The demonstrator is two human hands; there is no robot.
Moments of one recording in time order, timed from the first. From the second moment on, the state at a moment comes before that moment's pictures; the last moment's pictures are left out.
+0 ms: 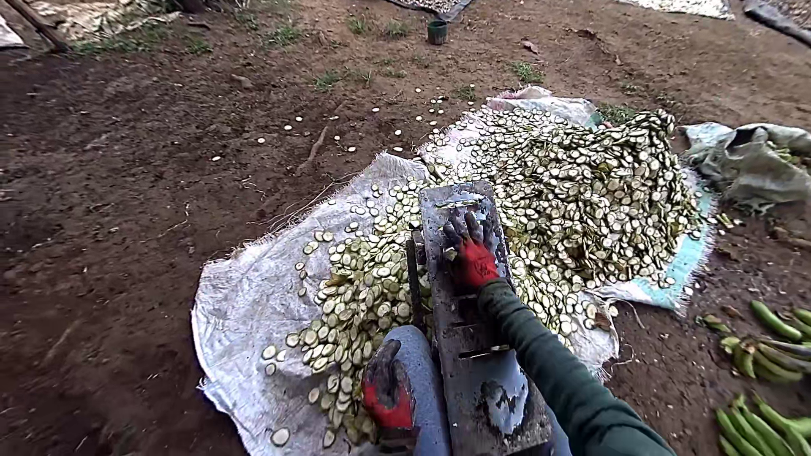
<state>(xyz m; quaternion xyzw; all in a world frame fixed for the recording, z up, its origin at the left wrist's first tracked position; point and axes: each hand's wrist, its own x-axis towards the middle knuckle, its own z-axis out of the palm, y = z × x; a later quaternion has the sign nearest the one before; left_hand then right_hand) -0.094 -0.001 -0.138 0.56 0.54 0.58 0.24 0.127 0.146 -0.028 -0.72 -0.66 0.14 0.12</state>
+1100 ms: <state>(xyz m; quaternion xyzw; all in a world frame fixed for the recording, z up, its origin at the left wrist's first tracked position) -0.095 0.002 -0.131 0.61 0.55 0.53 0.22 0.139 0.081 -0.046 -0.66 -0.73 0.17 0.11</state>
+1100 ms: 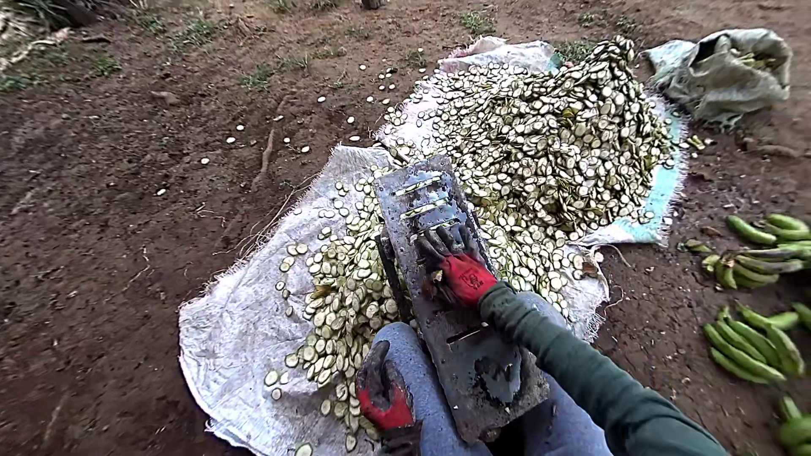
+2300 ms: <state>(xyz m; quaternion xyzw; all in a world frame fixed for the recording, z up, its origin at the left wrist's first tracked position) 0.141 -0.020 -0.096 0.98 0.18 -0.07 -0.01 0.286 -0.566 -0.189 -0.90 0.29 0.31 0.08</state>
